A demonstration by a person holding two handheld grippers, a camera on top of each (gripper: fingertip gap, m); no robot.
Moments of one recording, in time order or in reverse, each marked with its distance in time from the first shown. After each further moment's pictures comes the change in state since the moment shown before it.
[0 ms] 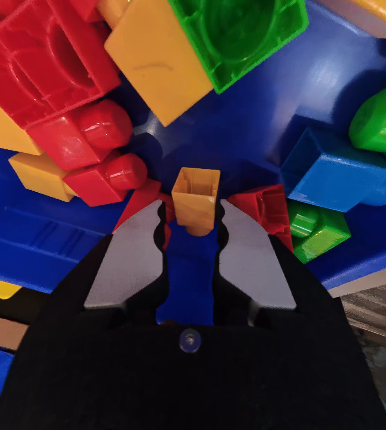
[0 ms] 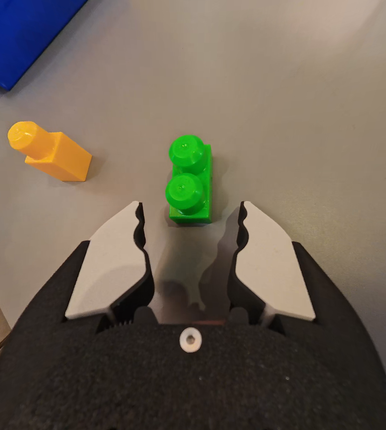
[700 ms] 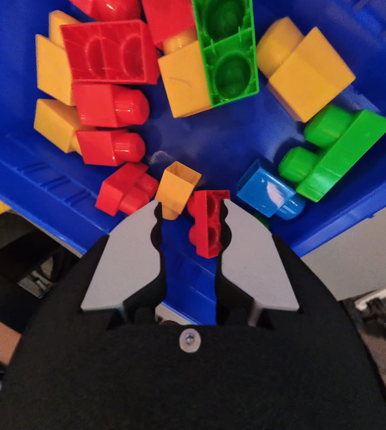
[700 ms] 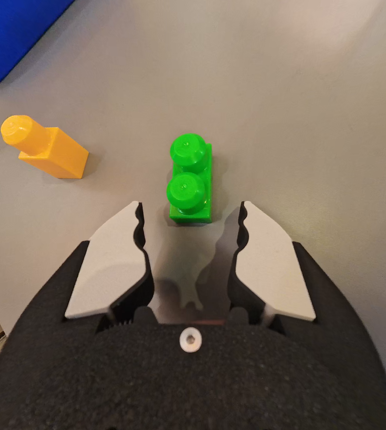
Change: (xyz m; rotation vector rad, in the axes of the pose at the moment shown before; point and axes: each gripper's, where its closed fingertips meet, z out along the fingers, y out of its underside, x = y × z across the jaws) left arm 0.022 -0.005 -0.045 0.219 -0.018 -0.362; right arm -0.001 0.001 0.001 -0.008 0.020 -0.024
